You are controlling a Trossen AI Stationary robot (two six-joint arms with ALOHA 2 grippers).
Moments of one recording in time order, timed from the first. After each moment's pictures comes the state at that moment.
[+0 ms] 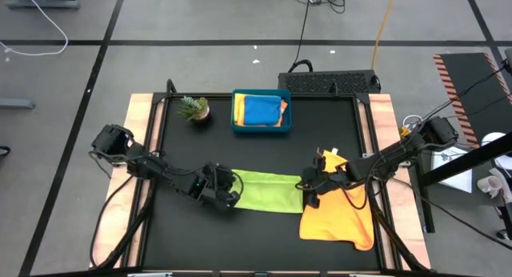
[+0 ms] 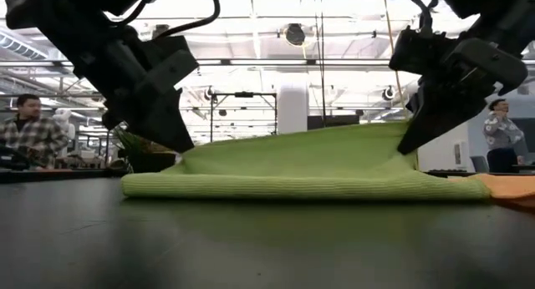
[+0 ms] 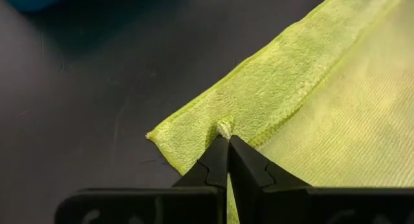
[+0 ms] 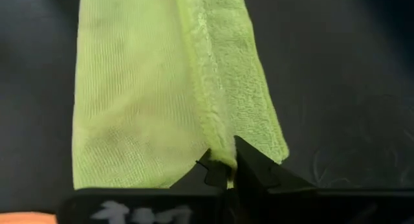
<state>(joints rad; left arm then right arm) -0.39 1.65 0.80 -0.21 -0.65 -0.98 0.35 1.31 0.52 -0.13 0.31 0.53</state>
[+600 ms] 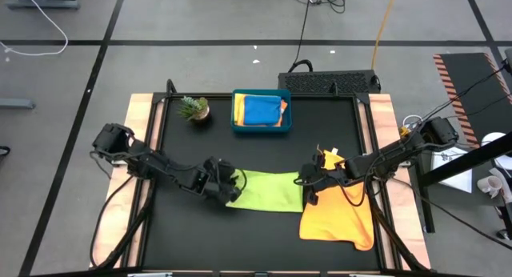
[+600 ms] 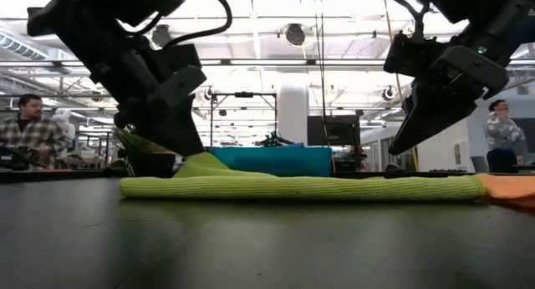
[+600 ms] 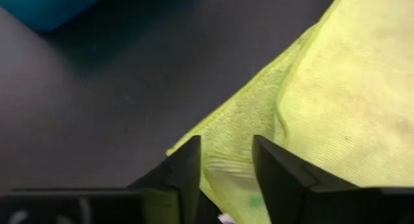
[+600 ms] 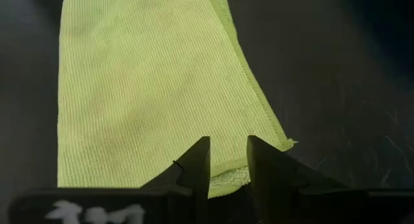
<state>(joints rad) -0.34 1.65 0.80 -0.21 -0.63 -0.87 0.31 1.31 0.52 -0.13 0.31 0.51</state>
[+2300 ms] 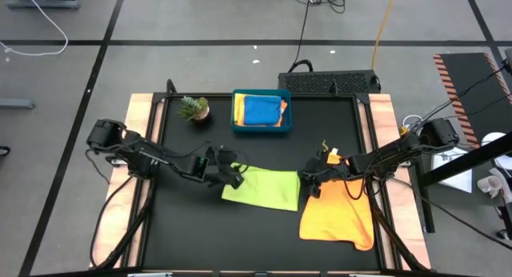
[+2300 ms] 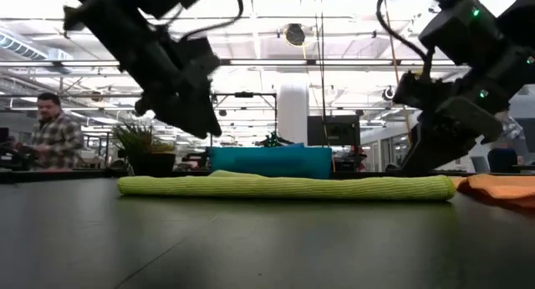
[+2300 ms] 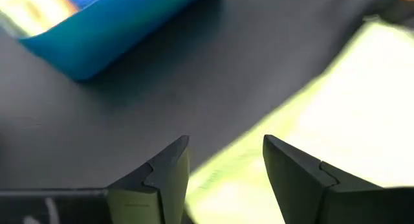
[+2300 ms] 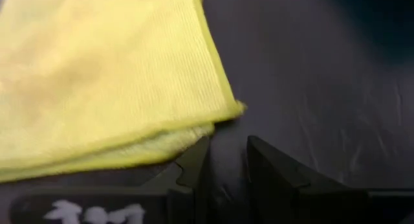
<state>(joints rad) -0.20 1.57 0.81 -0.19 -0.58 -0.71 0.20 1.32 0.31 0.15 0.28 0.42</state>
